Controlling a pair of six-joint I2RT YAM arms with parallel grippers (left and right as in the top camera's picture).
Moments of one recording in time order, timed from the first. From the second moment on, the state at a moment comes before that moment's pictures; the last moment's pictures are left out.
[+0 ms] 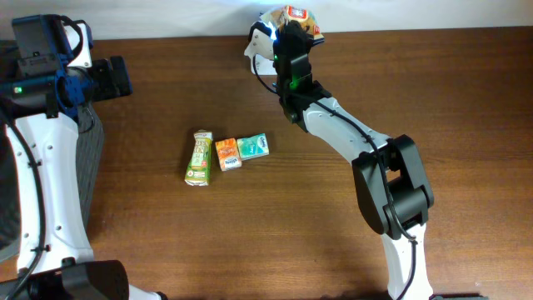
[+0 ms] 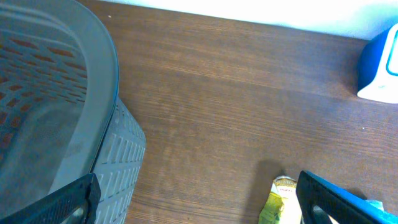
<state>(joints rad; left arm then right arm) 0.19 1.68 1.84 -1.01 0.00 0.00 0.45 2.23 1.69 0.37 0.55 -1.28</state>
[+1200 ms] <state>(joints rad) 0.19 1.68 1.84 -1.01 0.00 0.00 0.43 2.23 1.70 0.32 0.44 -1.36</state>
